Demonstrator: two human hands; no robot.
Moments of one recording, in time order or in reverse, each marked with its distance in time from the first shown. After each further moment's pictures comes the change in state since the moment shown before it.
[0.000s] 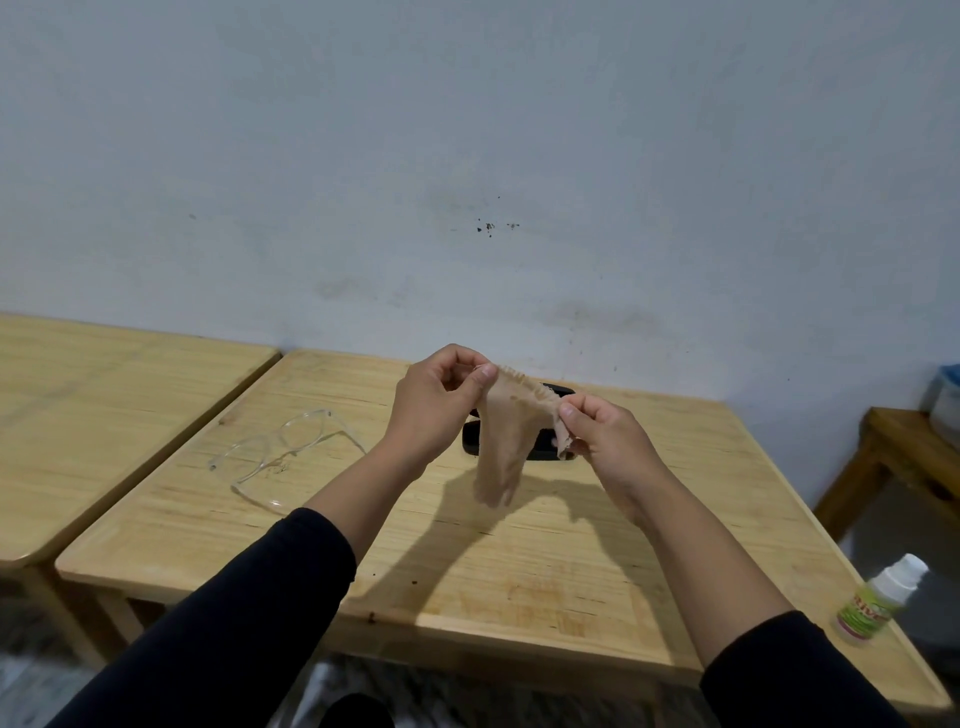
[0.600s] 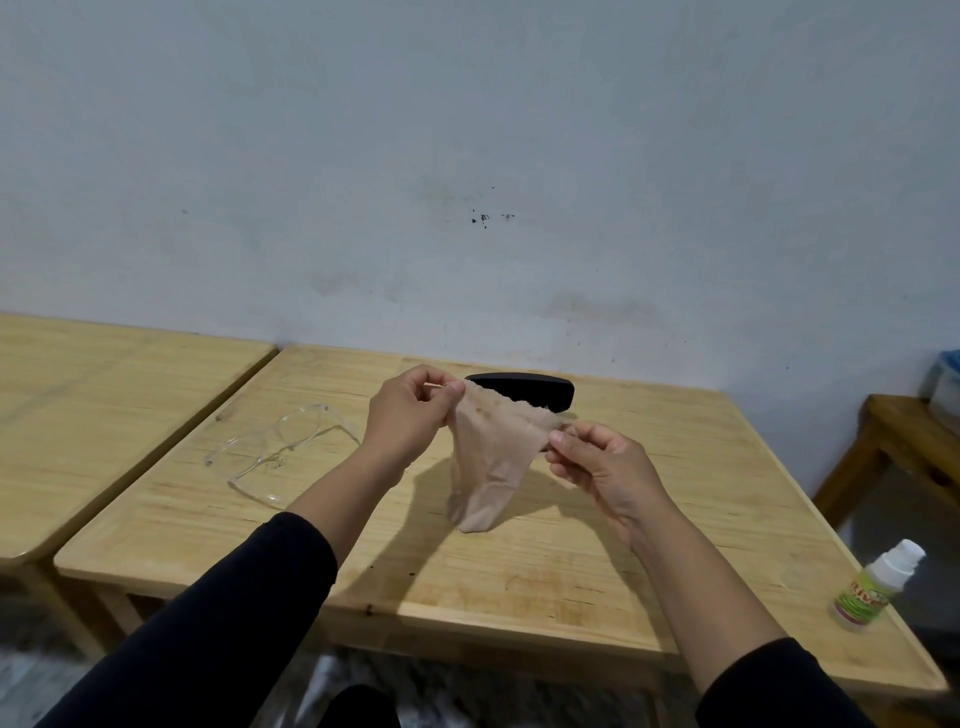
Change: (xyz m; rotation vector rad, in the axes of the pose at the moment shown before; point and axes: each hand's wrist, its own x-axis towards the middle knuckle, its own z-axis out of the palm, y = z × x) left_hand -0.002 -0.024 -0.011 0.070 0.052 -0.190; right_hand -0.014 0.032 -0.005 0.353 0.078 0.156
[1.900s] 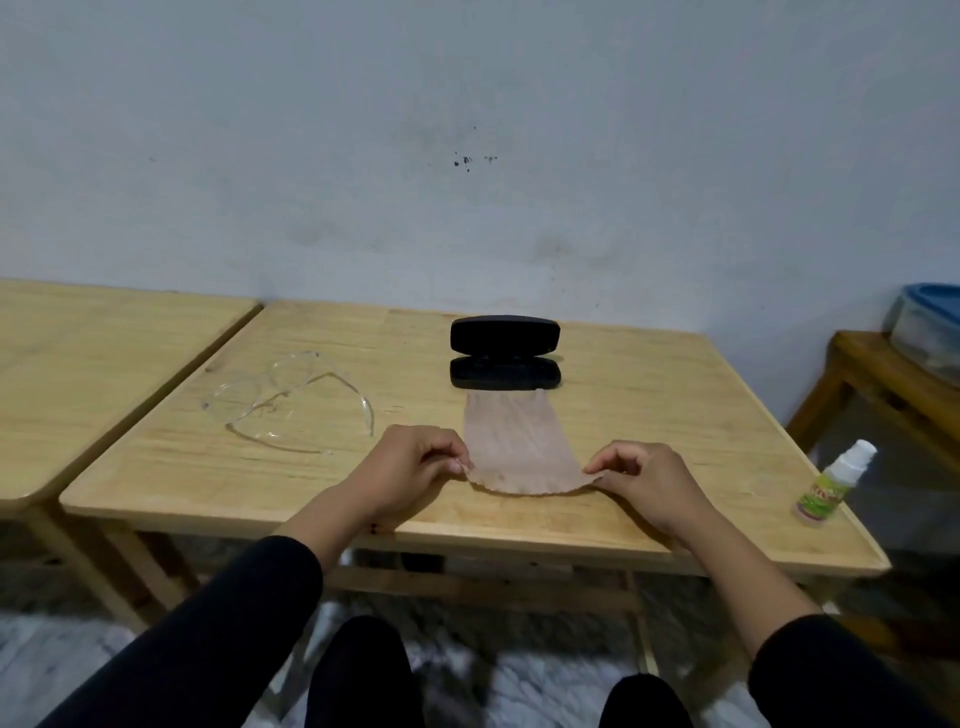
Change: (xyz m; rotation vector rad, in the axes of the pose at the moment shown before) left_hand -0.065 -0.072 -0.013 0.472 -0.513 0.346; right_hand -0.051 0.038 -0.064 -0.921 0.033 -0.068
